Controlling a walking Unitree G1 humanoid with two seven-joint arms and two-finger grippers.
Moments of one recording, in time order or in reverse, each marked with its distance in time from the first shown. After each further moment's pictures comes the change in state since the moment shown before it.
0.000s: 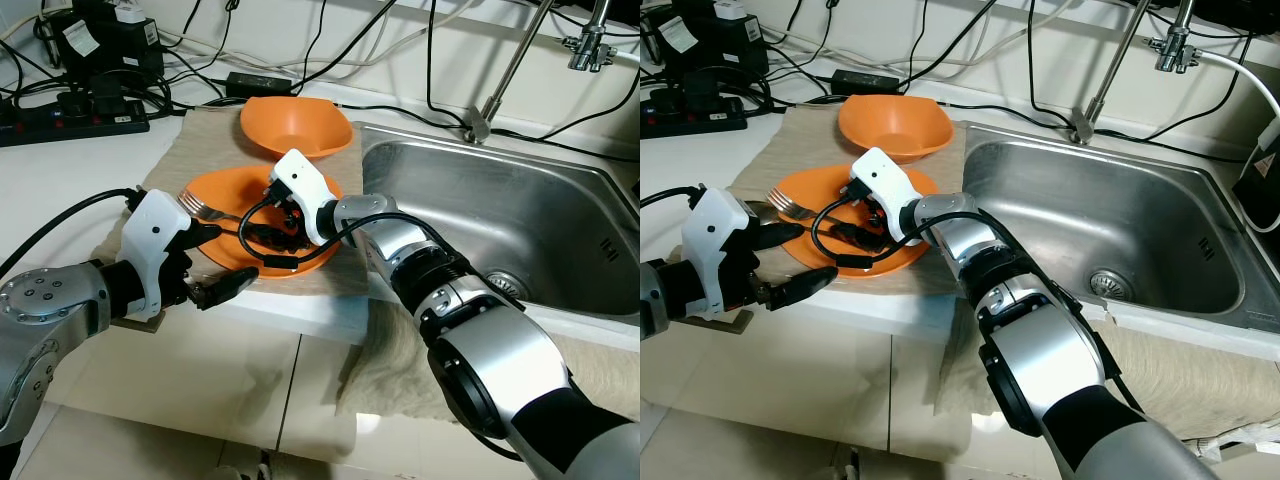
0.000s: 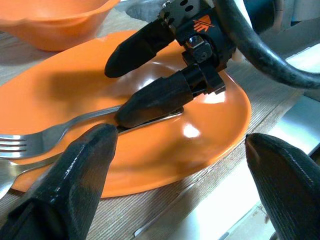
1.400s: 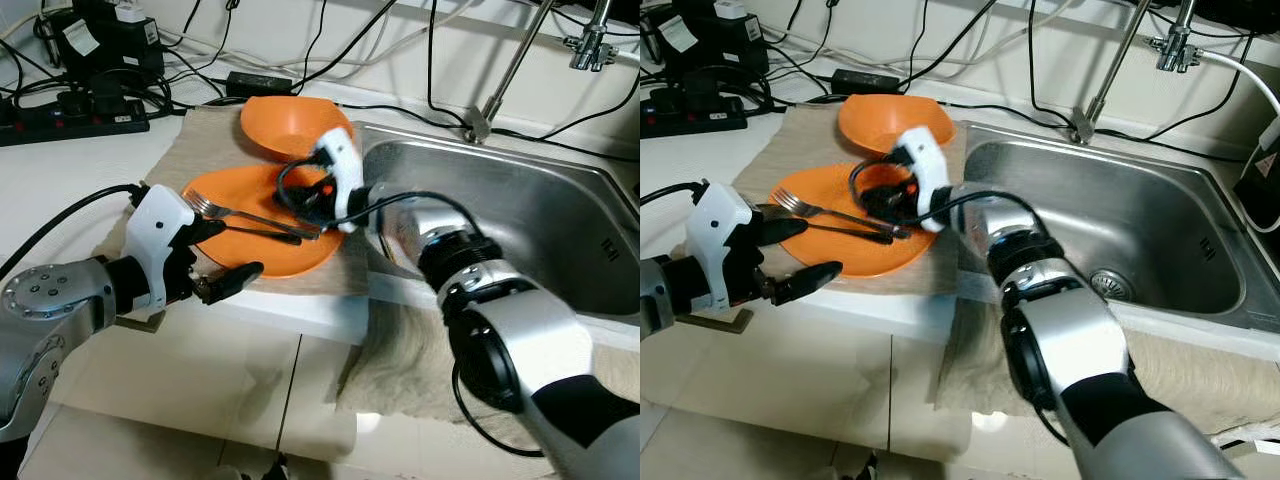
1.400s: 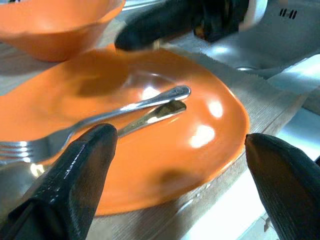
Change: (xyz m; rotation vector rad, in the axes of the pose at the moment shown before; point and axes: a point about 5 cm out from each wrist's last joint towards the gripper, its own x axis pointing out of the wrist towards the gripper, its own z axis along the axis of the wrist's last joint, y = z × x) left arm 0.004 0.000 0.007 0.003 -0.032 0.001; right arm -0.038 -0.037 0.013 0.324 -0.209 0.058
